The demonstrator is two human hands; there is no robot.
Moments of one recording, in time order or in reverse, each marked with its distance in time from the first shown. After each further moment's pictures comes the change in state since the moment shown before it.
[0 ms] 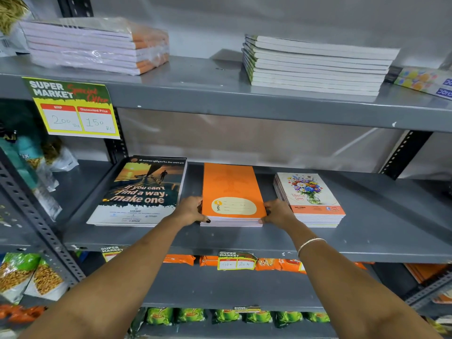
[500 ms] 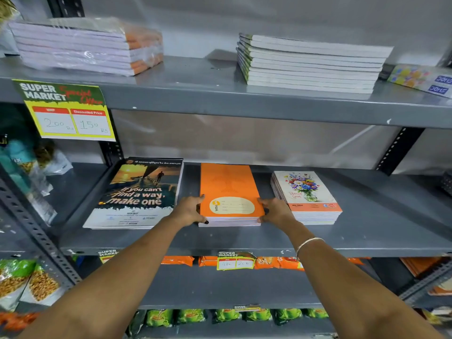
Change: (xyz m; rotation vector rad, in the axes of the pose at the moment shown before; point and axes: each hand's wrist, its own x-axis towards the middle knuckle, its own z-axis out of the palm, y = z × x) left_hand 0.003 0.002 0.000 0.145 -0.006 -0.020; right_hand 0.001 0.002 0.001 -0.137 0.009 -0.031
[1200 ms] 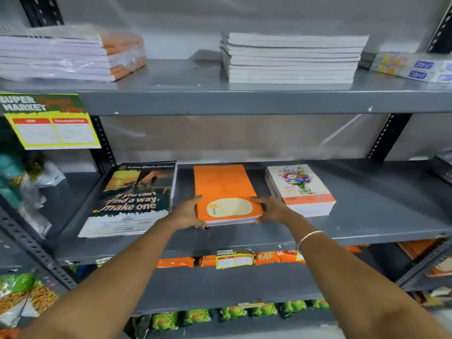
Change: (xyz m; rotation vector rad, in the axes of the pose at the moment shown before) left_hand 0.000 0.005 -0.002 0.133 -0.066 0.048; right_hand -0.006 0.011 -0.008 0.060 -0.102 -0.074
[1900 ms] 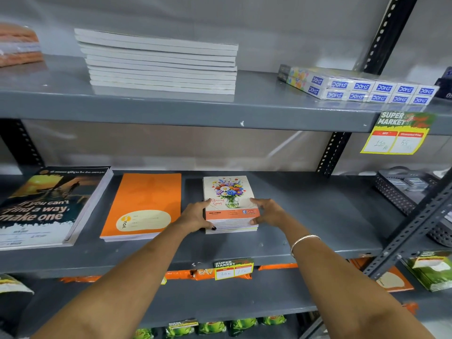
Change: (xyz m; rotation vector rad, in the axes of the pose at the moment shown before) left_hand 0.081 0.192 0.124 -0.082 0.063 0.072; right_hand -0.018 0.168 -0.114 0.281 0.076 0.168
